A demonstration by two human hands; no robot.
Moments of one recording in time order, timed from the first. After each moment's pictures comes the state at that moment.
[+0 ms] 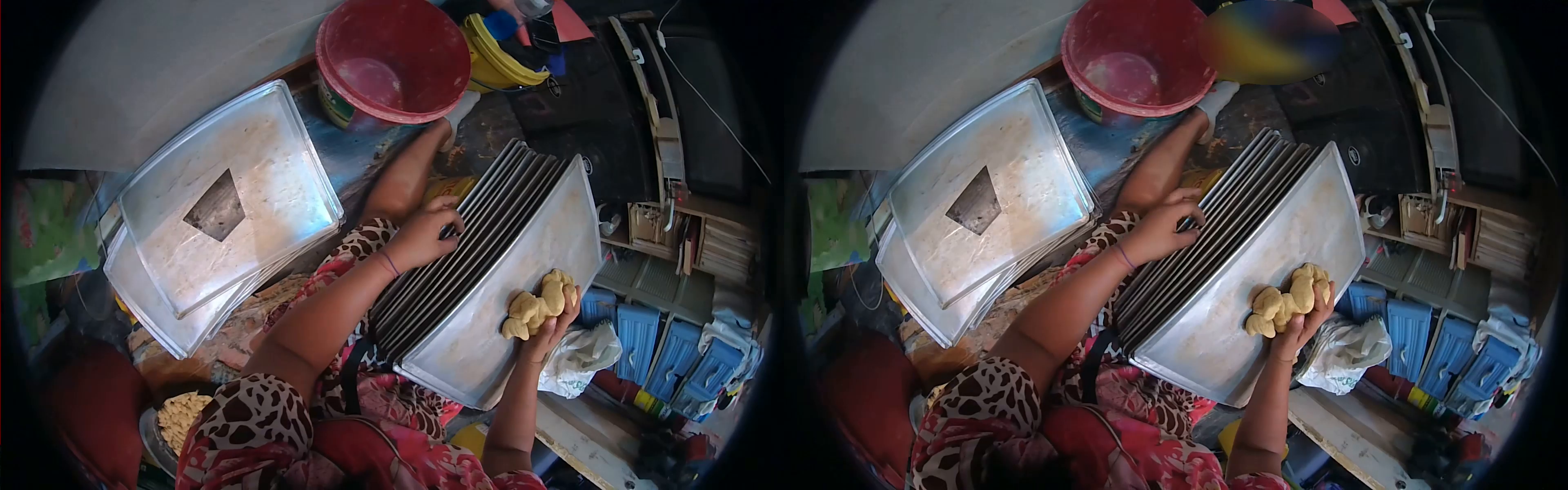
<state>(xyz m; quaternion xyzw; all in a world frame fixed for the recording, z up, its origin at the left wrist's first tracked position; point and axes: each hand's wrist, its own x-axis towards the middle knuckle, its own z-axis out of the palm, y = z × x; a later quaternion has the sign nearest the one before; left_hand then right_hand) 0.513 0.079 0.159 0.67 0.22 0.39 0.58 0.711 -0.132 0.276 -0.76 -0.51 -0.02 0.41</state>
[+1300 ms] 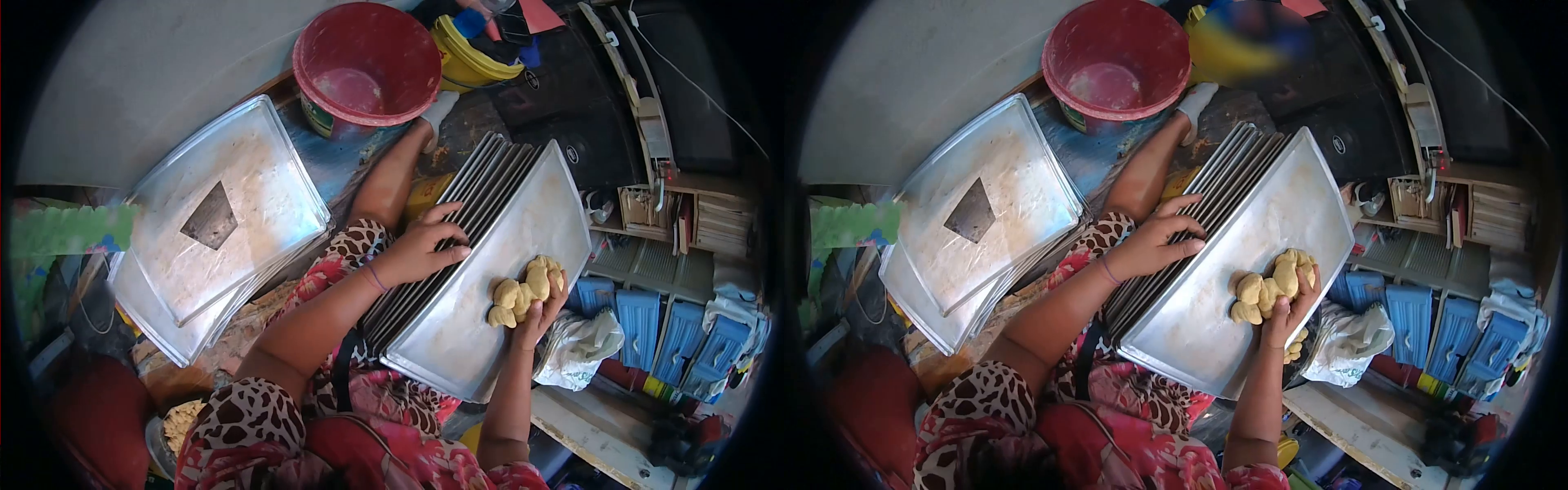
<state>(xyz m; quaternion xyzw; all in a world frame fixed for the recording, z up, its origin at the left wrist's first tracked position) 0.506 0.063 0.207 0.67 0.16 0.35 0.64 0.709 -0.131 0.273 -0.75 -0.48 -0.01 0.45</state>
